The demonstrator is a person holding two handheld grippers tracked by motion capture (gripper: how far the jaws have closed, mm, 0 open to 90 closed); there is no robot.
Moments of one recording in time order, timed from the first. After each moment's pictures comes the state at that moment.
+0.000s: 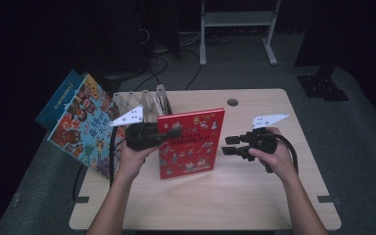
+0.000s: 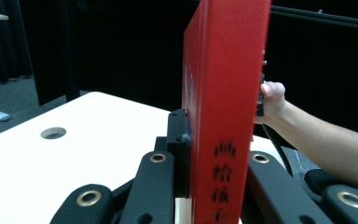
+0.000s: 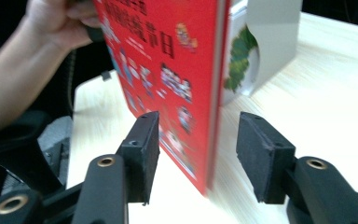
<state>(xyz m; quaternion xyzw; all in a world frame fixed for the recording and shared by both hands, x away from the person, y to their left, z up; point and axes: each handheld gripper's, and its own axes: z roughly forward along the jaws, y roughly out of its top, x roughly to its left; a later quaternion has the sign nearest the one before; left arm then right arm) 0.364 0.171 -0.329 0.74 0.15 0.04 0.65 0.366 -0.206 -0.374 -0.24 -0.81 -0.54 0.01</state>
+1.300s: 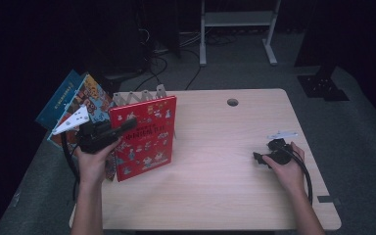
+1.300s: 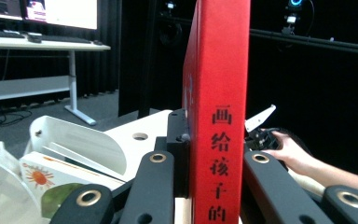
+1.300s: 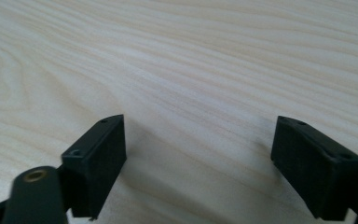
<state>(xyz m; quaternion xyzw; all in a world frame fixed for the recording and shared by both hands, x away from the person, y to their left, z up) 0.329 0.271 -0.301 0.68 0.26 0.15 0.67 0.386 -0.278 -0.479 -0.51 -0.78 -0.31 -0.20</state>
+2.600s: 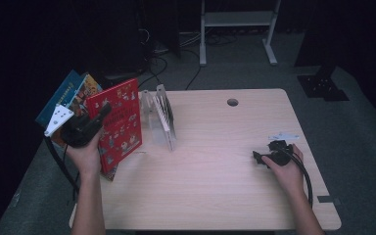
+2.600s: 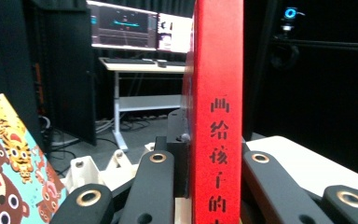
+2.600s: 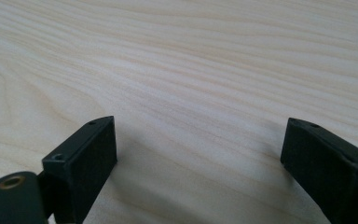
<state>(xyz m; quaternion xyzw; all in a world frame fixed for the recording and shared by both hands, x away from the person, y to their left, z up) 0.343 0.297 -0.308 0.60 0.39 0.34 0.61 0.385 -0.279 -0.486 -0.52 -0.75 -0.33 -0.22</state>
